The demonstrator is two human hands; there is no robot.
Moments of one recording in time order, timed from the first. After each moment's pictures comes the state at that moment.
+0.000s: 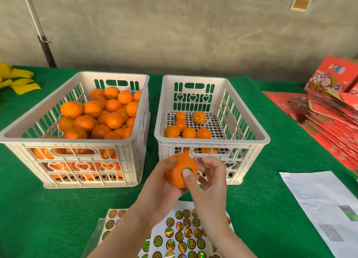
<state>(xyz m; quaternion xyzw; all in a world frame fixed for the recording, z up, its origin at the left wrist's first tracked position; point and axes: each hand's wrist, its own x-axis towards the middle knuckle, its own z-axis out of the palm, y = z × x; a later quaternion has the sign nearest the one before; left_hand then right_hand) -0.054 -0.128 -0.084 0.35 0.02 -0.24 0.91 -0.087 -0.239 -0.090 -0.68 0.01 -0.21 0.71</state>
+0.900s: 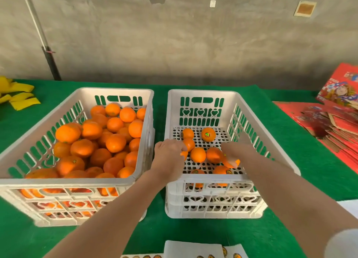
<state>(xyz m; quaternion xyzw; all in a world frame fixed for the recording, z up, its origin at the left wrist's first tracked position) 0.119 -0.125 -0.082 0.95 -0.15 0.12 0.25 0.189 -0.353 -0.090 -0.97 0.02 0.22 -0.07</state>
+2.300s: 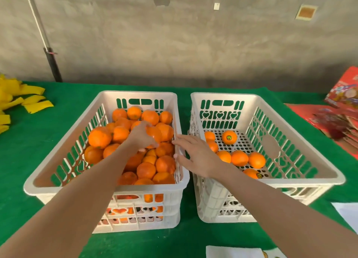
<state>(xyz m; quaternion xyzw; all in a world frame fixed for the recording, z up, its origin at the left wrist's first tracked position) 0.219 0.055 -0.075 0.91 0.02 -0.07 0.41 0.139 -0.151 -0.071 -0.95 -0.26 -0.04 0.18</state>
